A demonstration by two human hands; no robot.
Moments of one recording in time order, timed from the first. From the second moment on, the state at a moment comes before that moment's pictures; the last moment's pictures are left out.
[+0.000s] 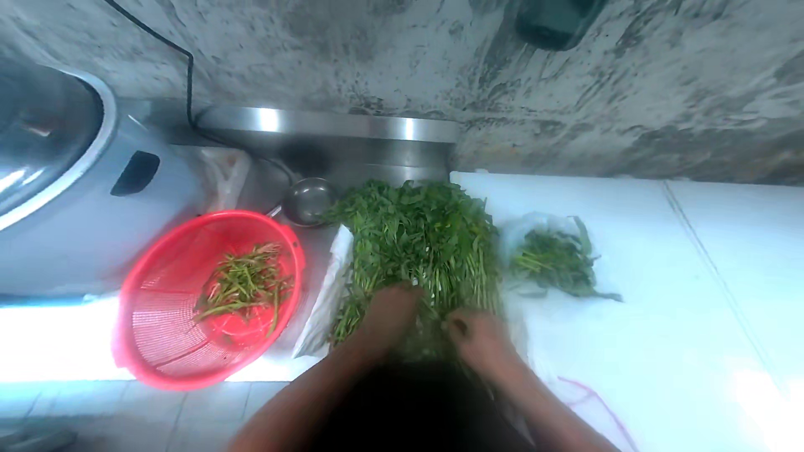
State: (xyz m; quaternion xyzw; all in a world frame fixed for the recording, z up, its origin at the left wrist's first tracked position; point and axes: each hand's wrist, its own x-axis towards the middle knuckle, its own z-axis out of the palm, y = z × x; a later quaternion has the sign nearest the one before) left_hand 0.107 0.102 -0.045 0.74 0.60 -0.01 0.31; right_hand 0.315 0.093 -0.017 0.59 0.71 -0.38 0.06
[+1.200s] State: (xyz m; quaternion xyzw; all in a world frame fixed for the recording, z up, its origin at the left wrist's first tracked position) left_hand -0.009 0.013 0.042 0.77 0.50 0.39 -0.11; right_hand 0.286 0.057 0.089 0.26 0.78 -0.56 -0.12
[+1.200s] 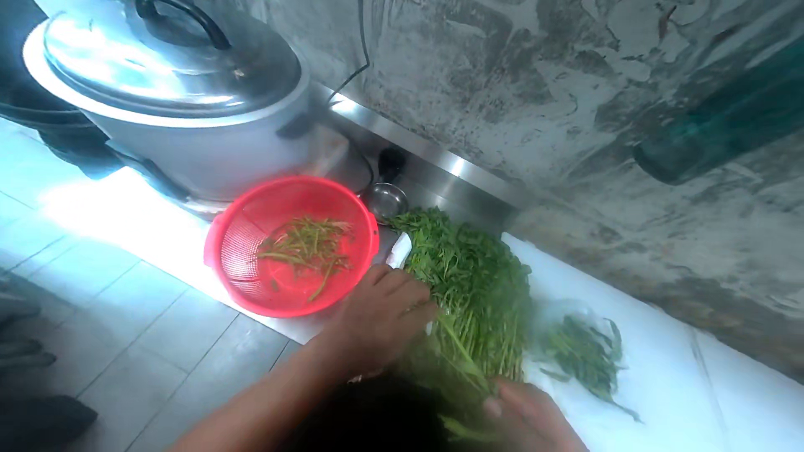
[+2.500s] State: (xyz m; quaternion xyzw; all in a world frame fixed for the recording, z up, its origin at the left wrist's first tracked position) left_hand 0.017 0.002 0.039 0.75 0.48 0.37 0.27; right_hand 0.257 0.049 0.074 0.43 0.75 -0.51 -0.04
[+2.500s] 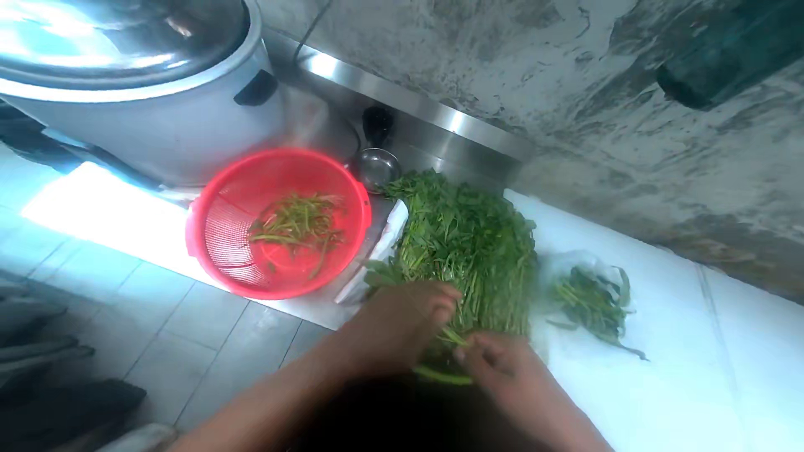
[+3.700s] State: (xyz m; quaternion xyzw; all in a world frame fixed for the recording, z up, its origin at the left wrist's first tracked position) left_hand 0.038 -0.006 0.038 0.74 0.49 0.30 0.33; right_hand 0.244 0.056 0.072 0.43 0.76 -0.49 0.03
